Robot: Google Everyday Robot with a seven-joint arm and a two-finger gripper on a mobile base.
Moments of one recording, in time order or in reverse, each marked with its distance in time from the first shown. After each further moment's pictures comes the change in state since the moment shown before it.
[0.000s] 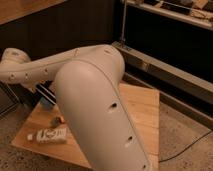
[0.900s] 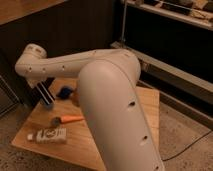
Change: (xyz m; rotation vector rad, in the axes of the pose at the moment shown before) arm -0.005 -0.003 0.021 -0.203 -0.116 0.159
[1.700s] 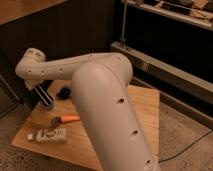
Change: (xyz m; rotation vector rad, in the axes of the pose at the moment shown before) arm -0.014 0.009 0.022 -0.009 -0.016 -0.070
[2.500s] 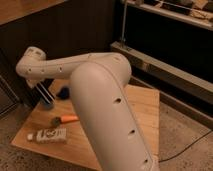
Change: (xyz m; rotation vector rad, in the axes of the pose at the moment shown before) arm -0.001 -0.010 0.006 0.017 0.004 -0.005
